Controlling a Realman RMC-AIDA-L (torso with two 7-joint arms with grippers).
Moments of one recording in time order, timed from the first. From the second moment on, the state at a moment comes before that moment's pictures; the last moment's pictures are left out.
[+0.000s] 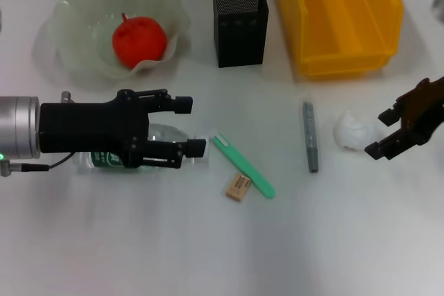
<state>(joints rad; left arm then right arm) -0.55 -2.04 0.76 0.64 1.97 1.74 -1.35 0.68 2.05 -0.99 -1.20 -2.63 -1.76 2.06</state>
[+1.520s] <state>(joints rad) -0.54 -2.03 0.75 0.68 2.05 1.75 -1.35 0.72 2.07 -1.07 -1.23 -2.68 -1.60 2.11</state>
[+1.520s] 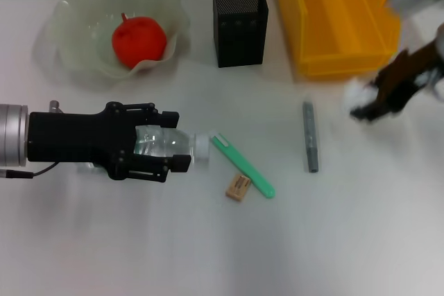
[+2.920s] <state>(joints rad) -0.55 -2.03 0.74 0.68 2.03 1.75 -1.35 0.72 2.04 -0.89 -1.05 -2.08 -1.04 1.97</state>
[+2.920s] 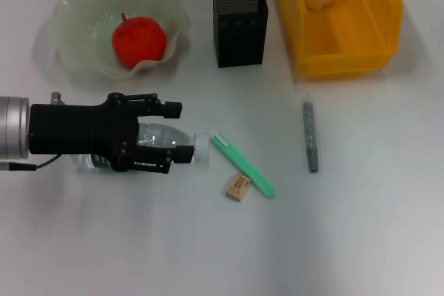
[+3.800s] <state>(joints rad) -0.56 -2.02 0.74 0.68 2.01 1.76 -1.36 0.49 1.95 -0.89 -0.60 -1.90 -1.65 1.26</state>
